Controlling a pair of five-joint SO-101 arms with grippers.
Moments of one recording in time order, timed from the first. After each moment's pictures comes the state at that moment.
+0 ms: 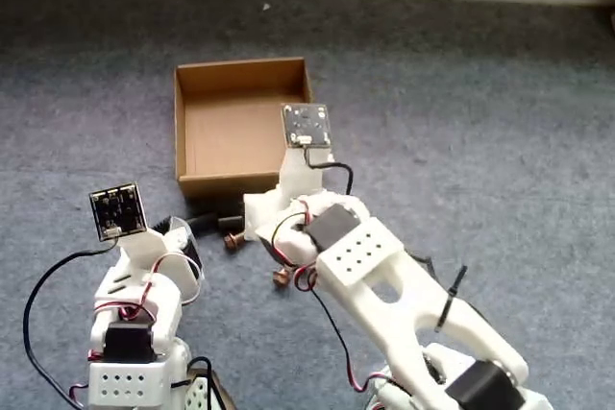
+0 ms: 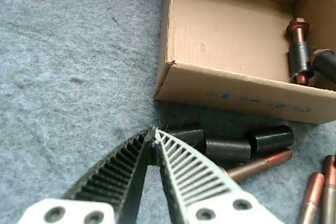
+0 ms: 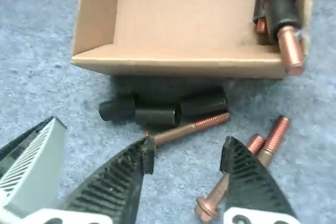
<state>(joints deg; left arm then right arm) -5.1 -104.0 96.0 55.6 20.9 -46.3 -21.6 38.5 46.2 -31.5</state>
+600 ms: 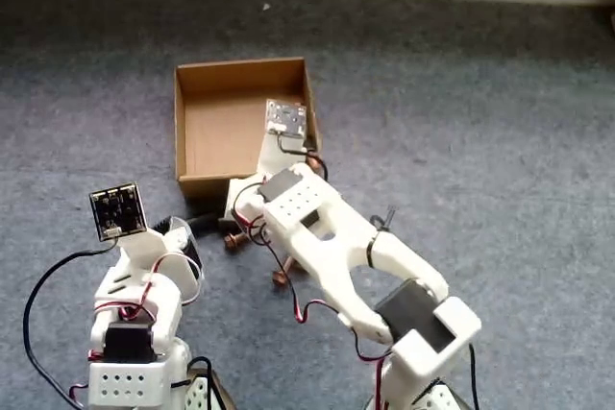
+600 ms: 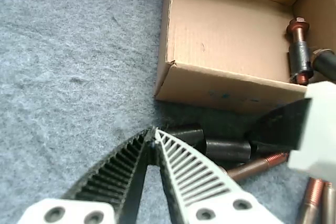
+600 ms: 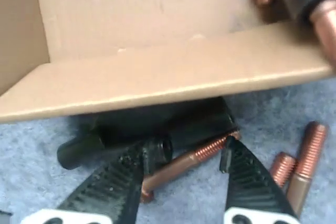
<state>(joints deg) -5.1 -104.0 96.0 55.6 20.9 -46.3 9.4 19.6 45.8 -41.6</state>
